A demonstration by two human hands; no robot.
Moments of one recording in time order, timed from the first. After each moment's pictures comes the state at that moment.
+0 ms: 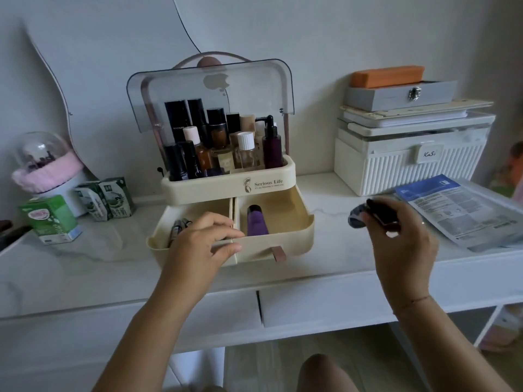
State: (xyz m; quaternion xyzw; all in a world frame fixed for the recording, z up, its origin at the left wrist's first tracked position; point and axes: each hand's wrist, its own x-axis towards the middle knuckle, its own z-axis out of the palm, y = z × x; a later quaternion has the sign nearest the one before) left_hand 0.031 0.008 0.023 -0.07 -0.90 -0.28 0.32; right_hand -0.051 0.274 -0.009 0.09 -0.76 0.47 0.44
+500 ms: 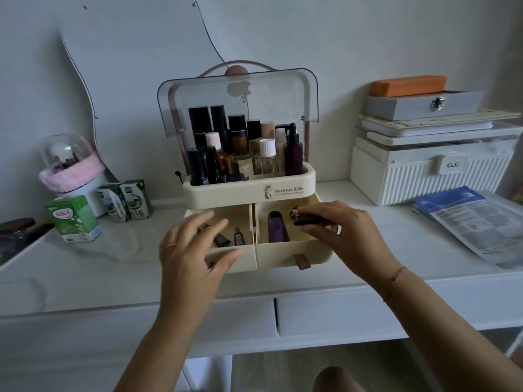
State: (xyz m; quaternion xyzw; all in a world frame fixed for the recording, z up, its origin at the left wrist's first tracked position) left_hand 0.046 -0.015 0.010 0.02 -0.89 -0.15 0.43; right_hand -0.057 0.213 0.030 0.34 -0.83 0.39 0.19
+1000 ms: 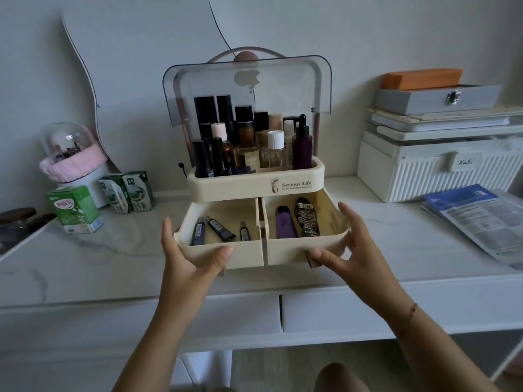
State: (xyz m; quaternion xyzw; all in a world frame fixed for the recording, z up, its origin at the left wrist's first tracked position) left_hand 0.045 -0.041 -0.026 0.13 -0.77 -0.54 0.31; right_hand -0.047 0.214 -0.017 0.26 -0.78 0.57 0.06
